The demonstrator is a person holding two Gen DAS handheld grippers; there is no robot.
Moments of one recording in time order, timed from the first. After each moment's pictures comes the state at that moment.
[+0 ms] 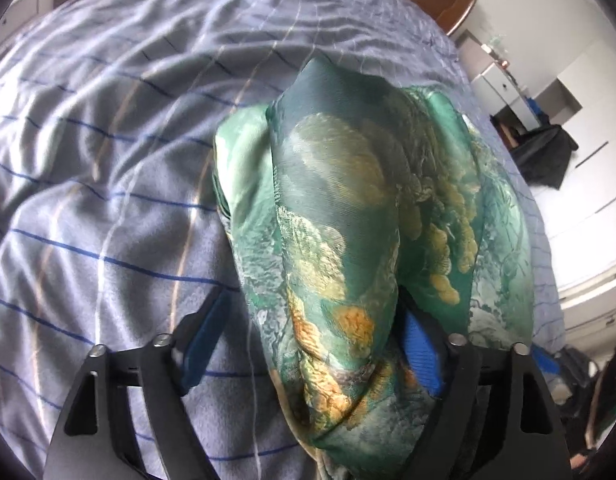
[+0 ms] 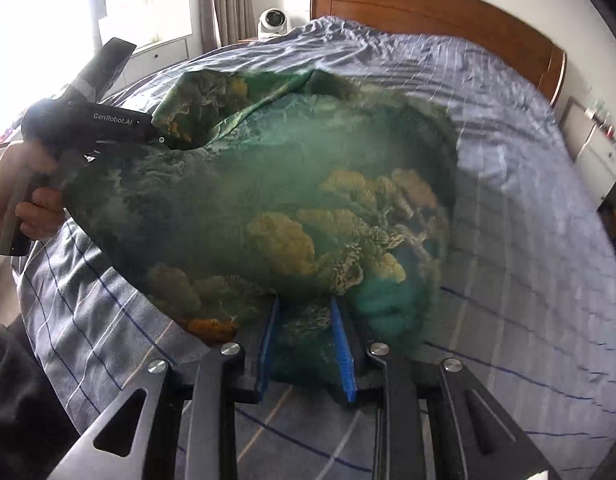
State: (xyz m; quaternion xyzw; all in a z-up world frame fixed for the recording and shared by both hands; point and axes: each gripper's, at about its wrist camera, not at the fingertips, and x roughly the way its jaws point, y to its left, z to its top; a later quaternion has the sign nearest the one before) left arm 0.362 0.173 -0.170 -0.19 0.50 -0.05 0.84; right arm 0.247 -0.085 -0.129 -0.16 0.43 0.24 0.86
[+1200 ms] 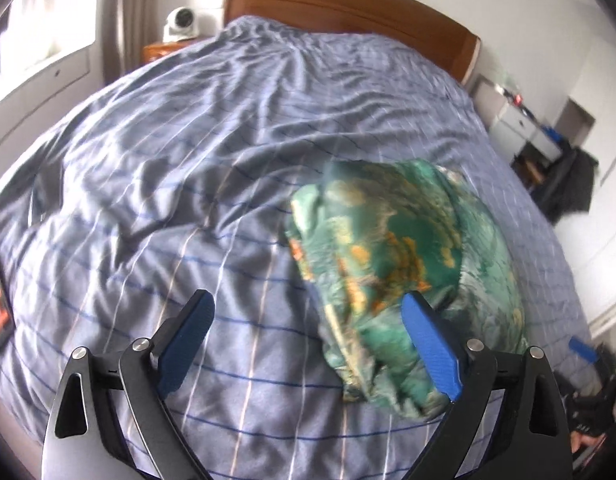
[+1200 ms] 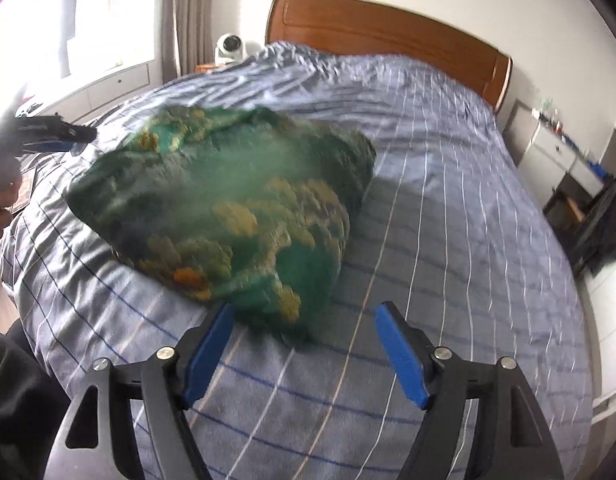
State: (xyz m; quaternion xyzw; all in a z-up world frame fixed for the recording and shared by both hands) left arm 0.270 0.193 -0.099 -0.16 0.41 0.05 0.90; right arm 0.195 -0.140 -0.089 -0.15 0.40 0.16 0.89
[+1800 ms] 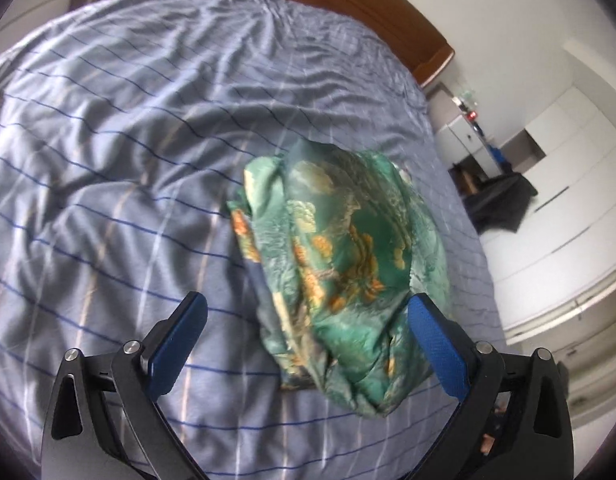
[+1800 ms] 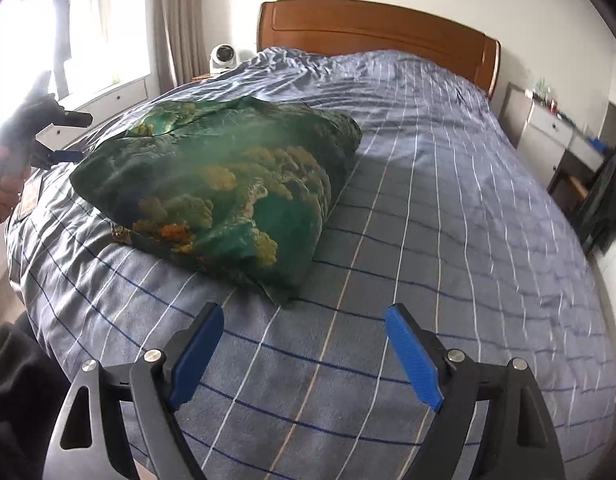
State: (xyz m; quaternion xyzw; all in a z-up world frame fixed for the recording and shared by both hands) left arm 0.294 0.212 -0.113 -0.28 0.44 -0.09 0.85; right arm 0.175 -0.182 -0.107 -0.10 0.39 0.17 0.90
